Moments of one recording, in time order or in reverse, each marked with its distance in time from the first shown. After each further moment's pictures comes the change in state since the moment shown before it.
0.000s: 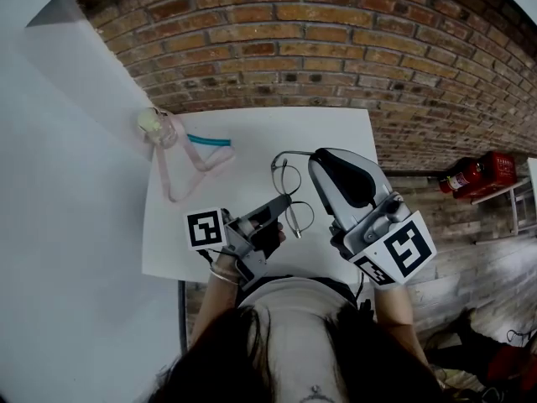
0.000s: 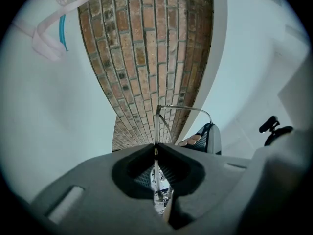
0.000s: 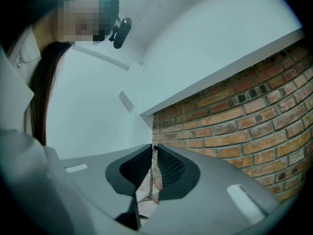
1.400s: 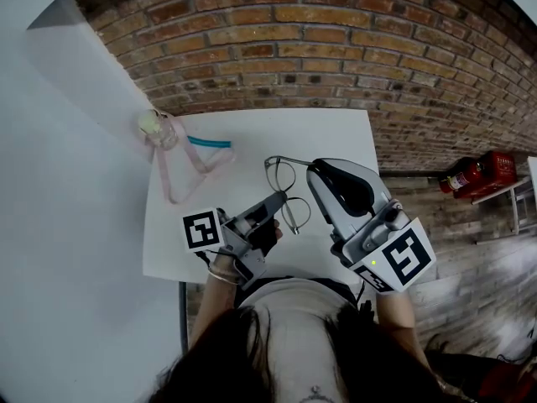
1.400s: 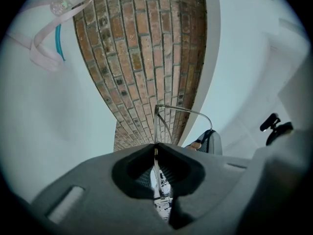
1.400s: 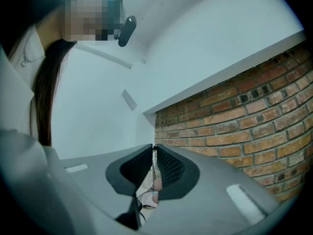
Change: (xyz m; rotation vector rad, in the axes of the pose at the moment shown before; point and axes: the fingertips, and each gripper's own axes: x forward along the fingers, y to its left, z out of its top) left arm -0.003 -0.007 0.008 0.056 -0.038 0.018; right arm -0.009 0.012 -0.002 -0.016 0.018 0.025
